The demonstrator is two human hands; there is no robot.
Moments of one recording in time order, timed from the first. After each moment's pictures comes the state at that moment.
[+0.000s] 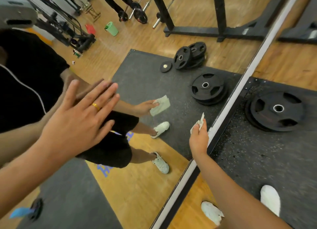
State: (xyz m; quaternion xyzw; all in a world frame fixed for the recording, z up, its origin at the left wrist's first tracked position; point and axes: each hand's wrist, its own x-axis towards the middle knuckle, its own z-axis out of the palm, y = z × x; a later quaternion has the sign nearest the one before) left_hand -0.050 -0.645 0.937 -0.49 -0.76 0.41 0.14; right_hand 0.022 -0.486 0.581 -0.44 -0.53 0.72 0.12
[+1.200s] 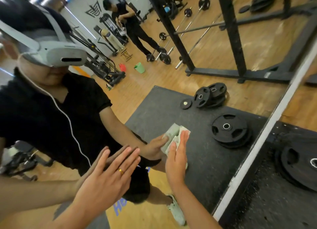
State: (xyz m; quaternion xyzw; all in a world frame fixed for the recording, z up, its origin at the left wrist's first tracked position) left_hand -0.055 -0.644 0.915 -0.45 -0.73 0.49 0.16; right_hand -0.076 -0.492 0.732 -0.22 -0.53 0.77 0.27
